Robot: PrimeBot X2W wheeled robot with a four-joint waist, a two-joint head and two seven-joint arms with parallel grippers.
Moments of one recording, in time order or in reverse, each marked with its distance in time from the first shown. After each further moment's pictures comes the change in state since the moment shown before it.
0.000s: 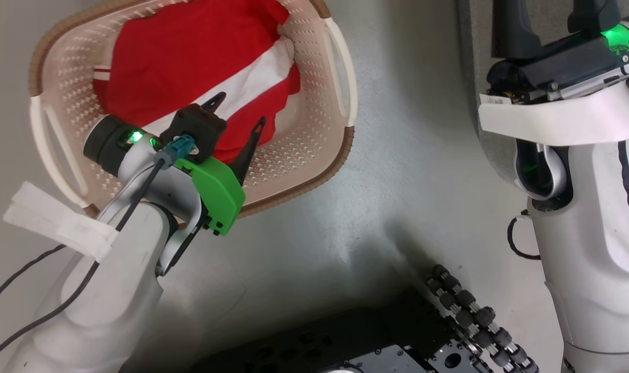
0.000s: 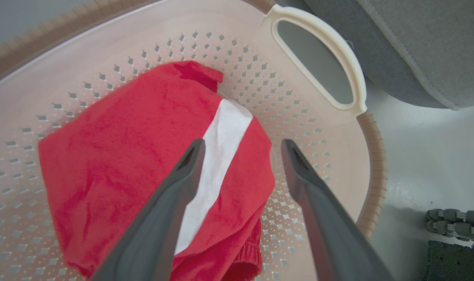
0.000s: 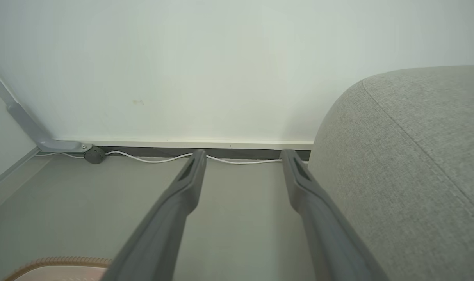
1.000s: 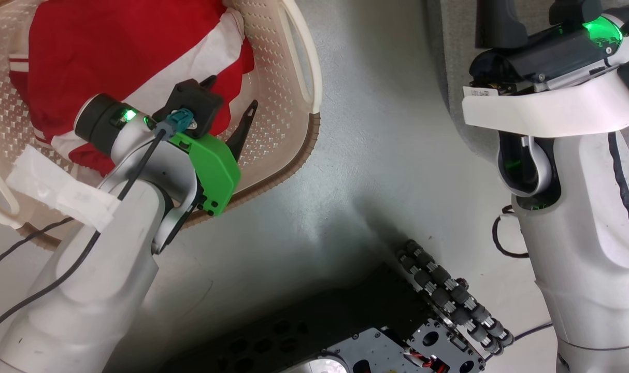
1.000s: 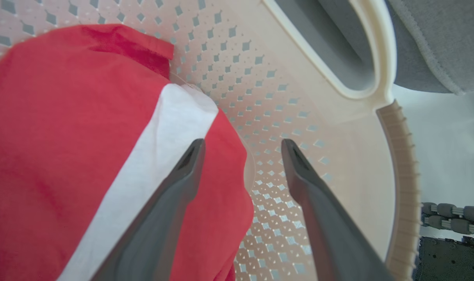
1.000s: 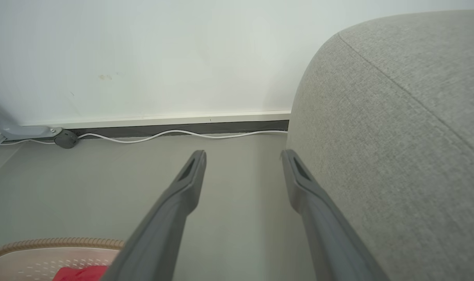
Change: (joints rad) left arm -0.083 0.007 -0.031 0.069 -0.010 0.000 0.040; right arm -0.040 0.002 0.072 0.001 0.100 -0.071 0.000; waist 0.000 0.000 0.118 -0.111
